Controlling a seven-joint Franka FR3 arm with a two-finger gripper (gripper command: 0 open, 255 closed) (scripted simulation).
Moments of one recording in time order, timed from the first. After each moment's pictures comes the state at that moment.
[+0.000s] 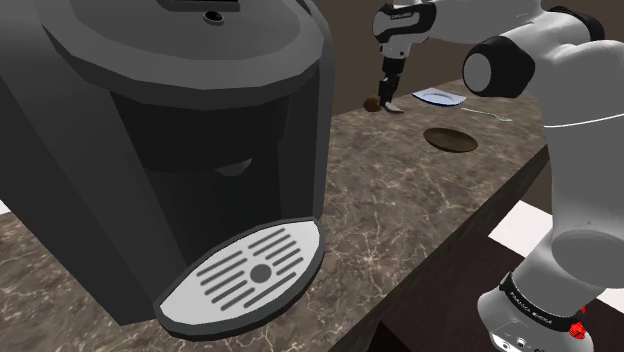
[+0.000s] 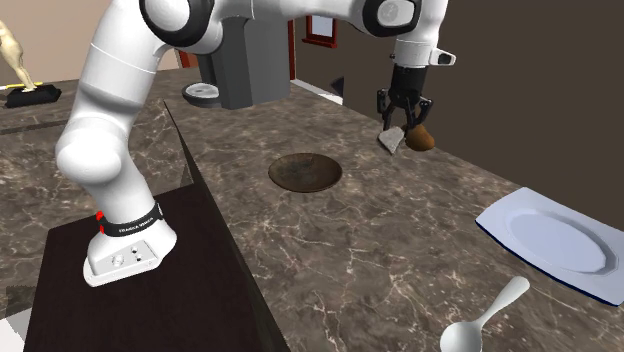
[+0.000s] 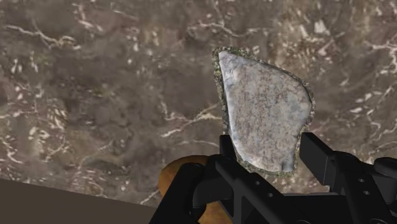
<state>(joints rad) -0.08 0.60 -0.49 -1.19 0.28 1.71 -0.77</state>
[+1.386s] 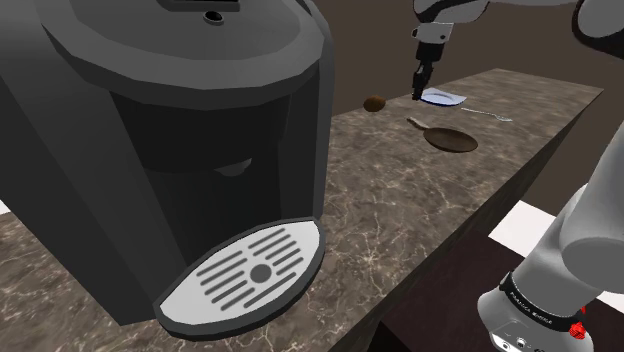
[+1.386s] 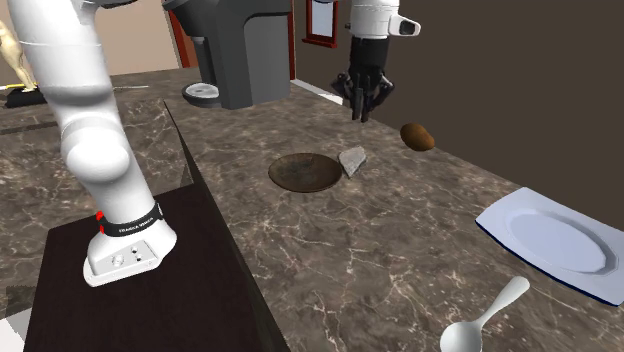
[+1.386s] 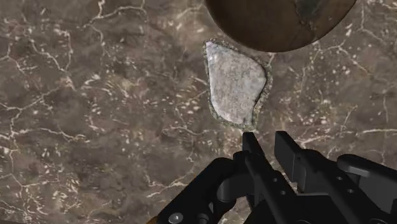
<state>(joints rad) 0.05 0.12 -0.56 -1.69 0.07 1.77 -0.74</state>
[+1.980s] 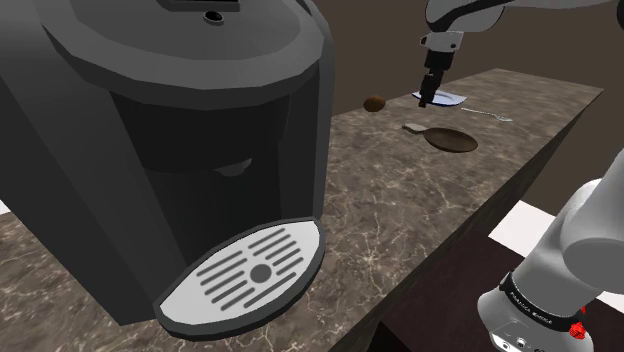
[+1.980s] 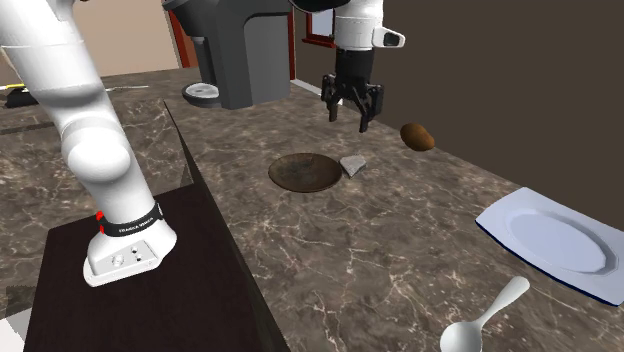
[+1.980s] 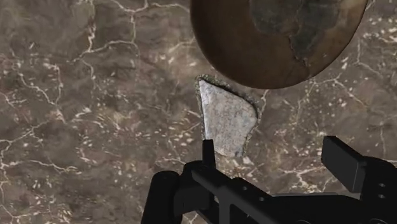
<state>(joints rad) 0.07 0.00 -0.57 -1.86 0.01 1.84 -0.72</state>
